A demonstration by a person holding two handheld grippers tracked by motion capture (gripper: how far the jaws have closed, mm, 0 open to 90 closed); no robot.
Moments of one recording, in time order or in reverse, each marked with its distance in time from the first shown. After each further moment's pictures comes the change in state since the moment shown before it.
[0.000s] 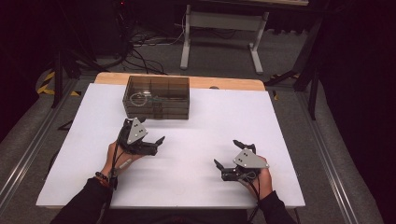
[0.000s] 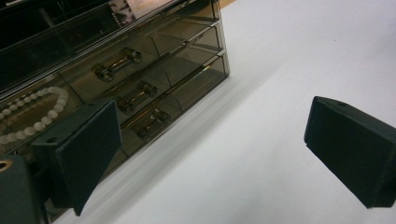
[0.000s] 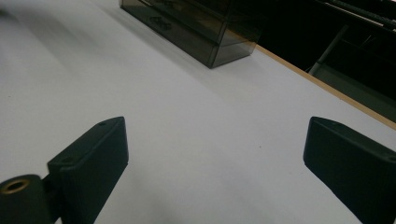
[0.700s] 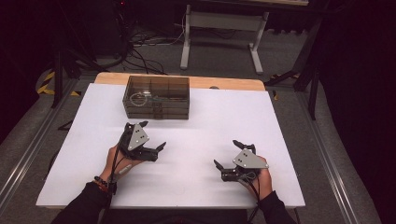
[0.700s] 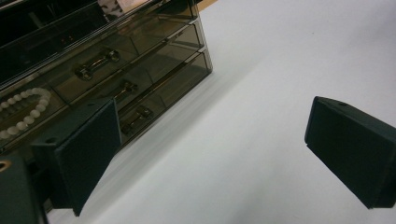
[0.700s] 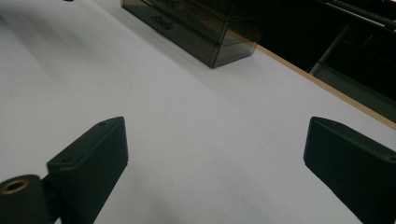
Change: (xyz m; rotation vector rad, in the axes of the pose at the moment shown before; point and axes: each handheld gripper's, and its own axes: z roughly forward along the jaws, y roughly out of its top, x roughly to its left) left arm -0.013 -0.002 -0.009 0.006 -0.026 0.036; right arm 0.001 0.000 0.000 0.001 0.005 -0.005
